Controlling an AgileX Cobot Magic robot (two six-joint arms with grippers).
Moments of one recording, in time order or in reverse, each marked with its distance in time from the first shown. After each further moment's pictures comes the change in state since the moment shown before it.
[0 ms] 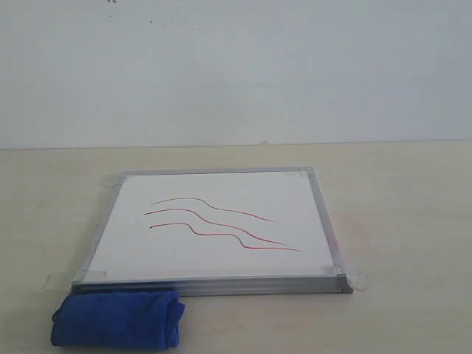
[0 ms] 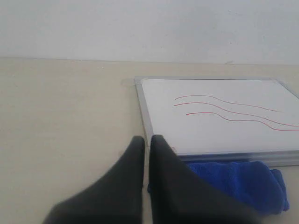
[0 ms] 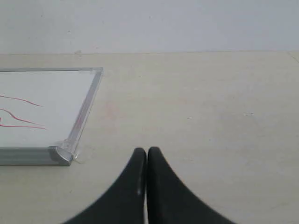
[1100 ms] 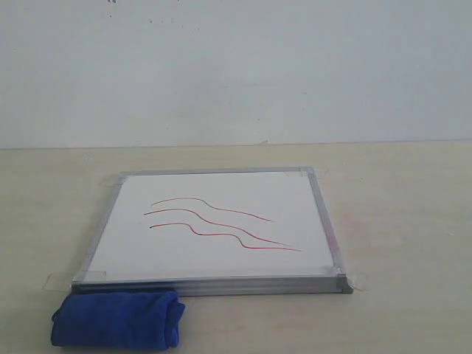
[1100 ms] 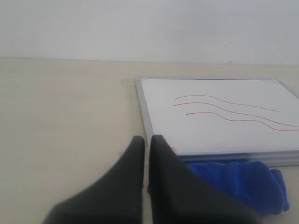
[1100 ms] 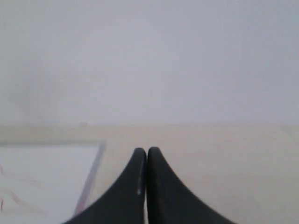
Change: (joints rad) left arm 0.000 0.000 0.000 0.000 0.000 0.000; right arm 0.000 0.000 0.000 0.000 -0.278 0.000
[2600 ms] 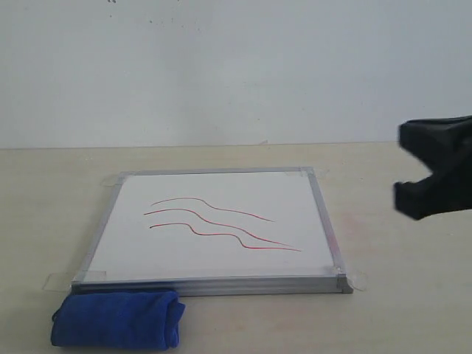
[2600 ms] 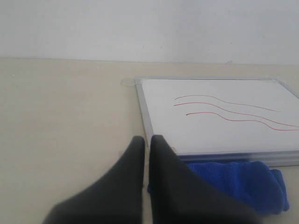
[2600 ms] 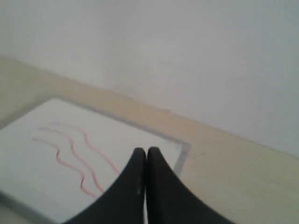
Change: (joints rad) left arm 0.000 0.000 0.000 0.000 0.000 0.000; right arm 0.380 0.832 -0.521 -0.210 -0.055 0.046
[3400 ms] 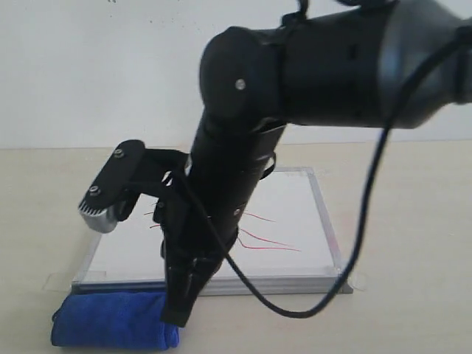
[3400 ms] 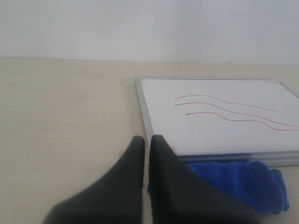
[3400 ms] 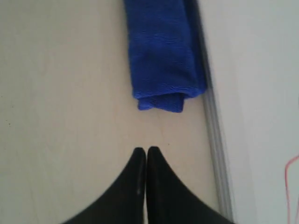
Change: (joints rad) left arm 0.000 0.000 0.000 0.000 0.000 0.000; right arm 0.443 0.898 -0.936 0.390 1.042 -0.758
